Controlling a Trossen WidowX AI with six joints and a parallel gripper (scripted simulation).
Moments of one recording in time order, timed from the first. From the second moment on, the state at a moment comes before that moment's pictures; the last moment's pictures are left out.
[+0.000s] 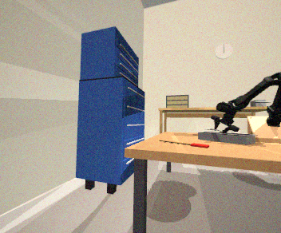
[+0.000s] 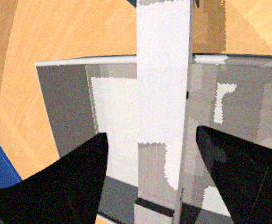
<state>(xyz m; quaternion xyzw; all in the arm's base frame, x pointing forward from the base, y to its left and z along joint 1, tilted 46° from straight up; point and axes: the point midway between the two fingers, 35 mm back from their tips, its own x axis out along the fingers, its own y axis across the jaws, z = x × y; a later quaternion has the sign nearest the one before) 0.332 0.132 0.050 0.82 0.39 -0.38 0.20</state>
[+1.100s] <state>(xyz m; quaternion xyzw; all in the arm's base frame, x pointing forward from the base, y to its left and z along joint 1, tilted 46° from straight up) 0.338 0.143 0.030 0.82 0.39 -0.38 0.20</state>
